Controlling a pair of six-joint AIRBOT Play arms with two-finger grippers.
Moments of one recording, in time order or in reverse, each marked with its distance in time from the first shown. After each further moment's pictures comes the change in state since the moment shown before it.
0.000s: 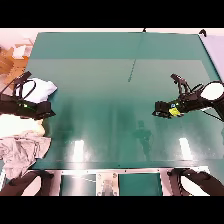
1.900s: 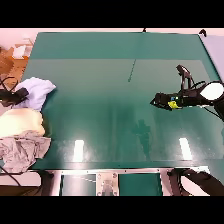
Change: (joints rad) left arm 0.349 -0.626 0.214 0.213 0.731 -0.037; right arm 0.000 0.000 0.000 0.000 -0.210 0.000
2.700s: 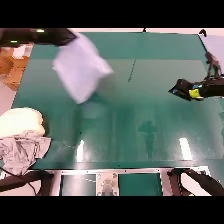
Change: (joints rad) left arm -0.673 0.162 0.593 -0.465 -0.387 0.180; right arm -0.241 0.000 0.156 0.000 0.101 -0.002
